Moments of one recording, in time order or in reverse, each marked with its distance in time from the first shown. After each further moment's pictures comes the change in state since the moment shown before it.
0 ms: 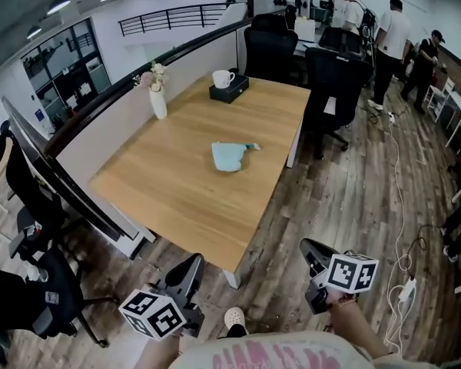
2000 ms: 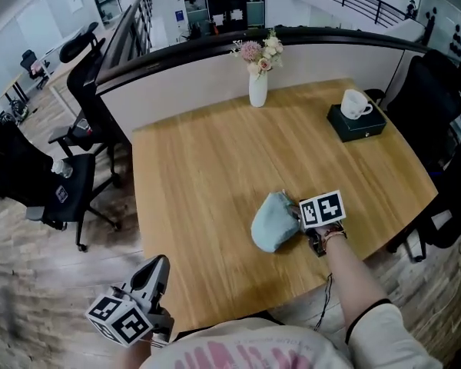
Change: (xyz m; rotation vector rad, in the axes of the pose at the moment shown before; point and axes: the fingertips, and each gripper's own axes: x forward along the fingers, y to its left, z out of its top) left arm 0.135 0.146 0.061 -0.185 -0.274 0.834; right arm 0.545 -0.057 0.132 -0.824 0.780 0.353
